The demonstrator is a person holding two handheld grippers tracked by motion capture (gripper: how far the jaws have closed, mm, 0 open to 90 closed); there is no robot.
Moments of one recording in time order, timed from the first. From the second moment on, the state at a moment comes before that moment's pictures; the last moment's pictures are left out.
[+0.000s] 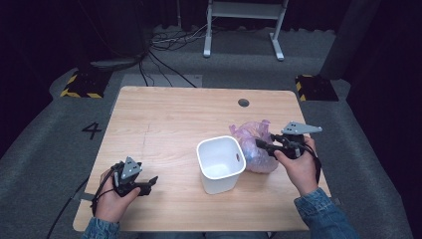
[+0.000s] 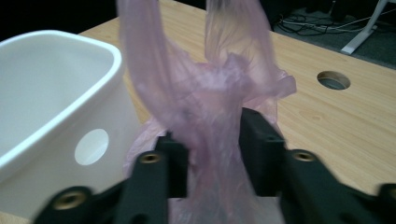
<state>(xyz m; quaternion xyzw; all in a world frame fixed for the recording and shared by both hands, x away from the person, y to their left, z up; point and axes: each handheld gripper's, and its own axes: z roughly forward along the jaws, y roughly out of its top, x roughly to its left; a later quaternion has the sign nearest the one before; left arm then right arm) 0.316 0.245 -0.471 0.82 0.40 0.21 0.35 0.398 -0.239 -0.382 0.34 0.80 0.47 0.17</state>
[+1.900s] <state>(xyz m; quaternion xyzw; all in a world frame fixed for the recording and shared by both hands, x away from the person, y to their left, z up) 0.313 0.247 -0.478 0.82 0.41 0.21 0.34 0.315 -0.366 -0.470 0.41 0.80 0.38 0.20</state>
